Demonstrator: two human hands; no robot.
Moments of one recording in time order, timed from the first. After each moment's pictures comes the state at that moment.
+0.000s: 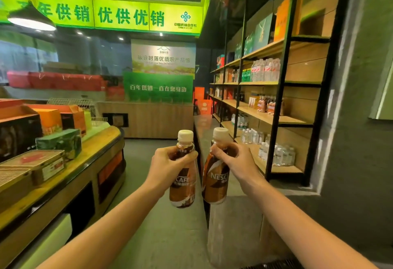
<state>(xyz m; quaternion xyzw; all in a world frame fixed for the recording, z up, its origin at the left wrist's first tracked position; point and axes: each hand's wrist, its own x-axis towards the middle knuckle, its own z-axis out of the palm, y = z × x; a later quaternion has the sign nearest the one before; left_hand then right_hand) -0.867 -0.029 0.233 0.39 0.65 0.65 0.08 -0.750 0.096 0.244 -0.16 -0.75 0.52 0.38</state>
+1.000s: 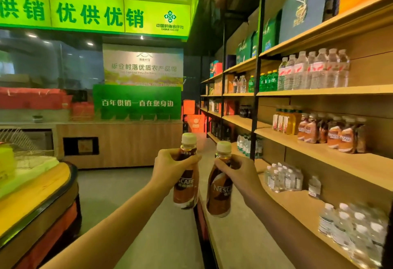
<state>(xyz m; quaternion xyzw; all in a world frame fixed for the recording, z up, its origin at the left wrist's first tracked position) -1.453 0.528 0.253 0.41 0.64 0.64 0.10 -1.324 0.638 0.237 -0.22 -0.72 0.48 0.45</state>
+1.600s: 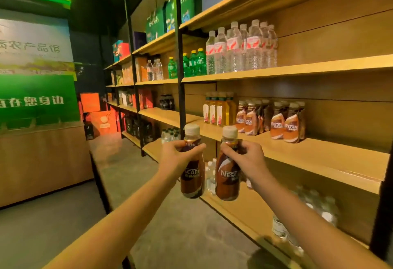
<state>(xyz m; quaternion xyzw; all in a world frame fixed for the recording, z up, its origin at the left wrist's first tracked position) -1.529 0.934 0.248 0.55 0.54 0.58 0.27 -1.365 0.970 0.235 -0.40 -0.62 0.36 0.57</state>
